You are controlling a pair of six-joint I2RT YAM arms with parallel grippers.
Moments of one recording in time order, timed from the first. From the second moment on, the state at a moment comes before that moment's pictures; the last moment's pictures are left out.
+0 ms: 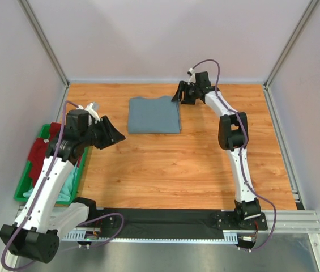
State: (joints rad) left arm -0.21 0.99 1.03 -0.74 0.33 -0.63; right arm 0.23 2.62 2.30 -0.42 -0.49 0.38
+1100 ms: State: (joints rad) left arm -0.21 0.73 1.02 -0.96 0.42 -0.70; right arm 0.14 2.04 1.38 -0.27 -0.21 0.81
